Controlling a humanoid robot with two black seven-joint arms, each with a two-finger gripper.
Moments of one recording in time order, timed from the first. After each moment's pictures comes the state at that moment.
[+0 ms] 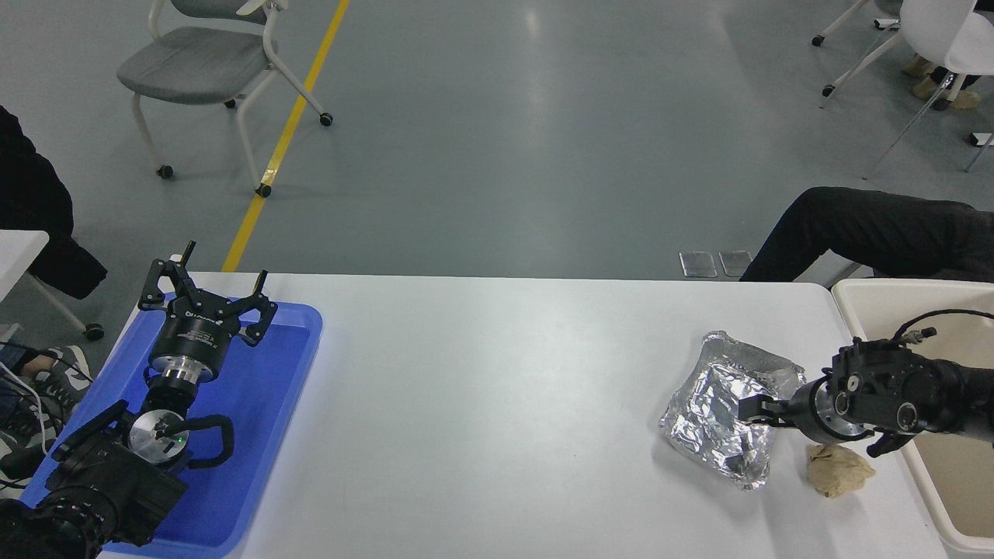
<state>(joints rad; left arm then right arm) -0.63 0.19 -0.89 -0.20 -0.21 -0.79 -0.32 1.06 -0.43 -0.74 0.79 -0.57 0.21 -0.10</state>
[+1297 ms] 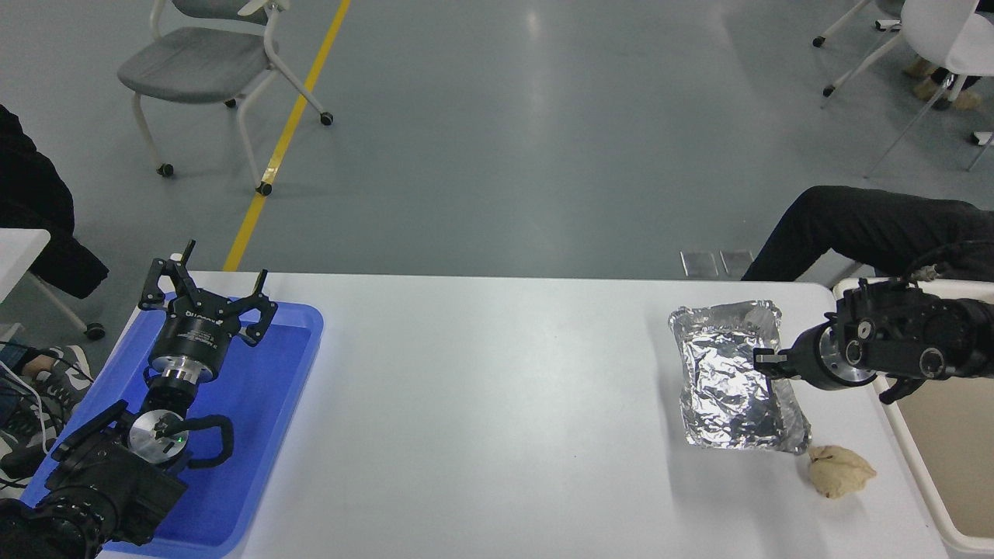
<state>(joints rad) -0.63 0.19 -0.89 -0.20 -0.21 -0.79 -0.32 1.56 -0.57 -1.01 1.15 -0.55 0.22 -0.09</state>
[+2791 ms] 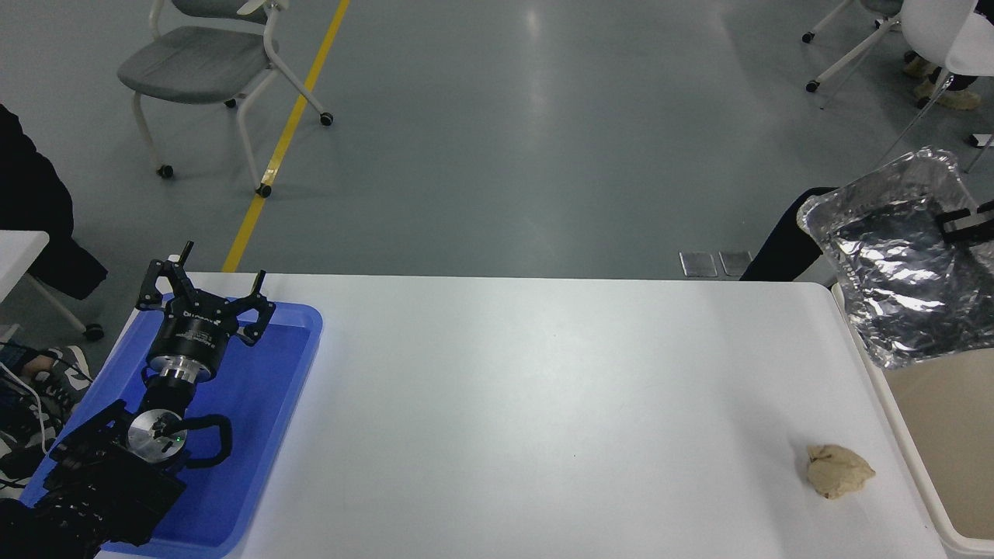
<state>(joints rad) -0.63 0.19 -0.89 -0.20 -0.21 -0.79 -0.32 2.14 -0.84 -1.34 1.27 -0.92 0.46 -0.11</state>
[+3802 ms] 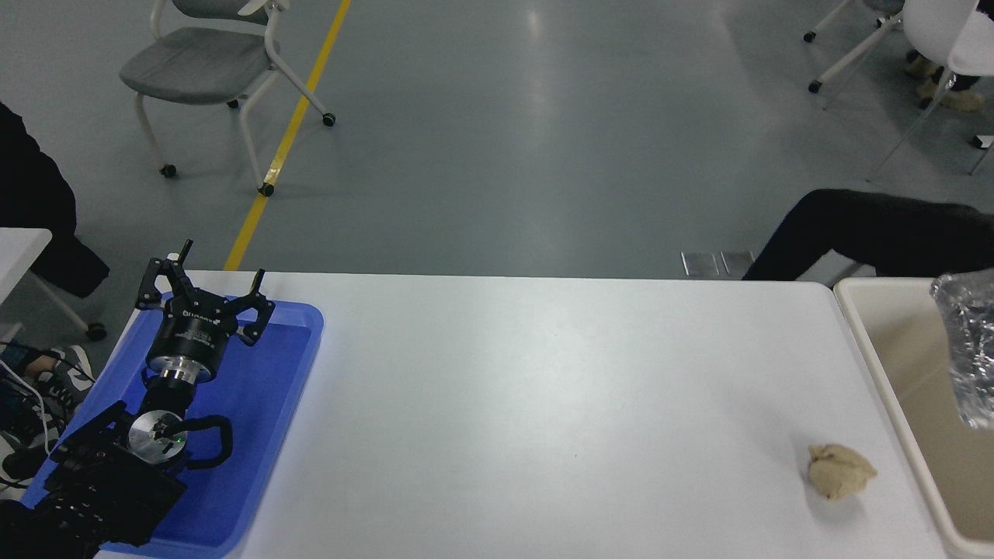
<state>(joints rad) -0.63 0.20 -0.89 -0.20 -0.21 -0.79 -0.32 0.91 -0.71 -0.56 0.36 -1.01 0.16 -0.07</state>
